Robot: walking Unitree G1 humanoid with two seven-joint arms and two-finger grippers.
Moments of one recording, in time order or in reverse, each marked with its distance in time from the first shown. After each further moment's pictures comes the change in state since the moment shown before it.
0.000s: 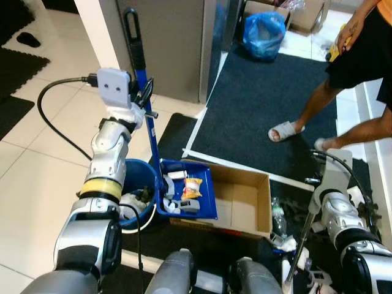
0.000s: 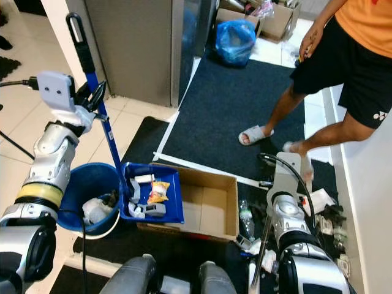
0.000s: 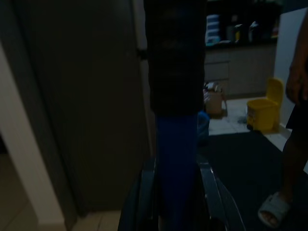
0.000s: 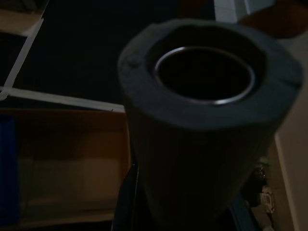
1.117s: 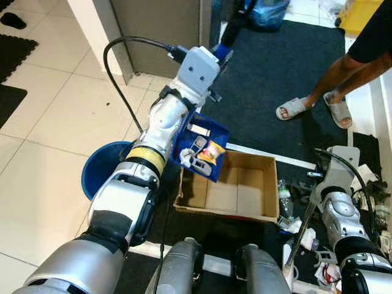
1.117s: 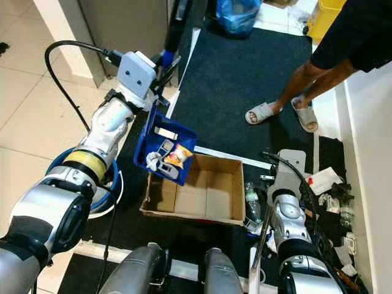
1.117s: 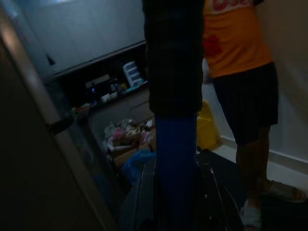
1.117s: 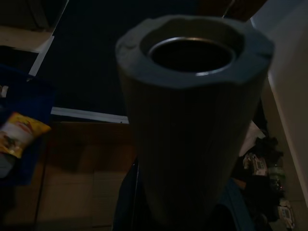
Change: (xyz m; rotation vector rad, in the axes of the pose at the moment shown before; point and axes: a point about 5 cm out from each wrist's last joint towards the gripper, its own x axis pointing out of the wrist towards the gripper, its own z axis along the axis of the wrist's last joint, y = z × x) left arm 0.051 -0.106 0.052 0.243 -0.291 -0.349; right arm -0.009 0.001 0.008 0.038 -0.152 0.011
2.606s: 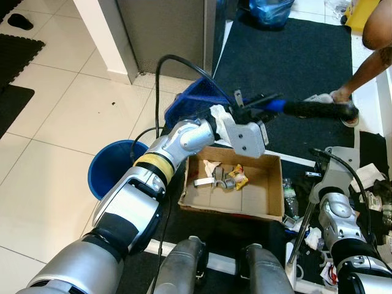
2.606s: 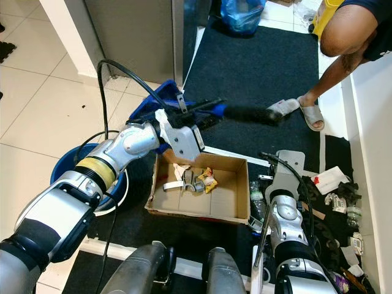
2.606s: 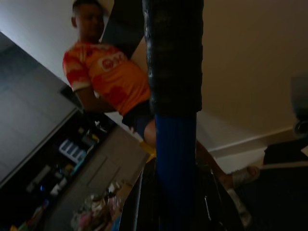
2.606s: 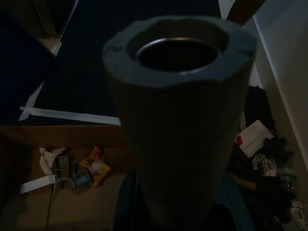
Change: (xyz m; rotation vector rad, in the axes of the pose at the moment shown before) left arm -0.003 -0.073 0.016 0.352 -0.219 -0.444; right arm -0.002 0.008 0.001 0.022 -0.023 0.003
